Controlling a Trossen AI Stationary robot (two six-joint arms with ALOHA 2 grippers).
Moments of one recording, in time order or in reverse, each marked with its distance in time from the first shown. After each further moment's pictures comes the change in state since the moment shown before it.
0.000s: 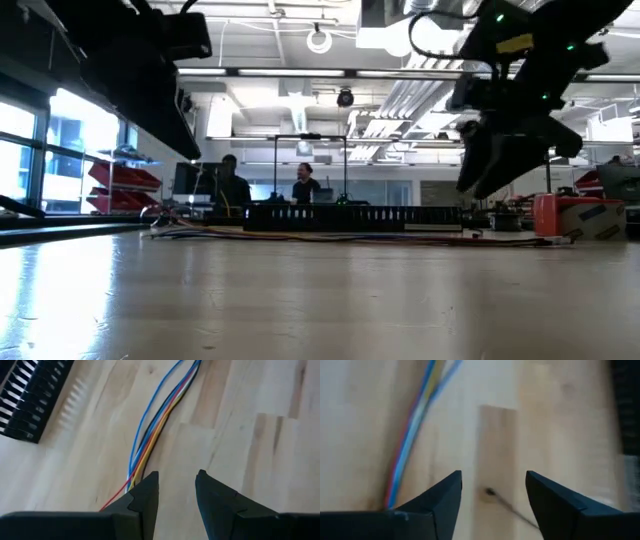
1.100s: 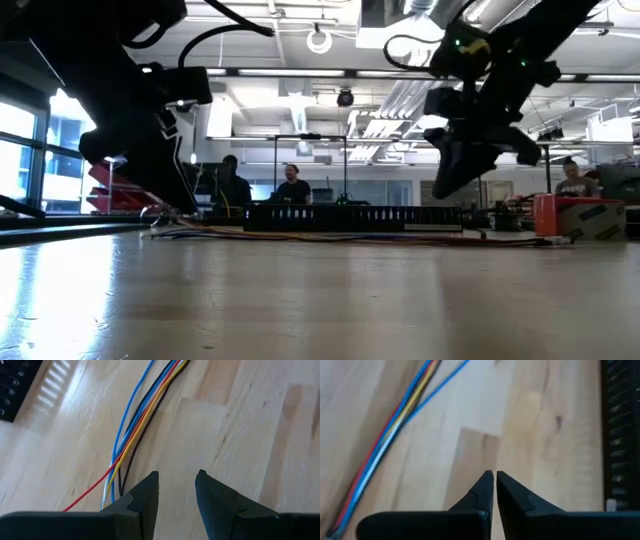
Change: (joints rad) left arm -0.014 0.150 -0.073 0.151 -0.027 -0.071; right arm -0.130 0.120 0.083 0.064 -0.112 -0.245
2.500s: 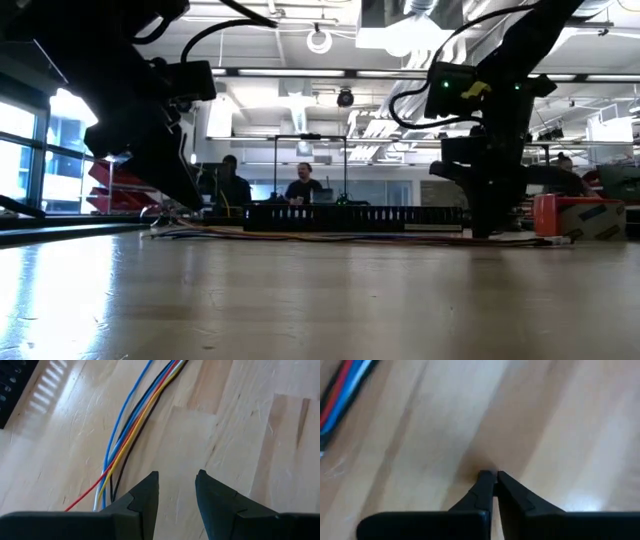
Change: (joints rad) left arm 0.000 0.000 0.000 0.037 0.011 0.011; right arm -0.010 0.161 0.037 -0.174 0.059 -0.211
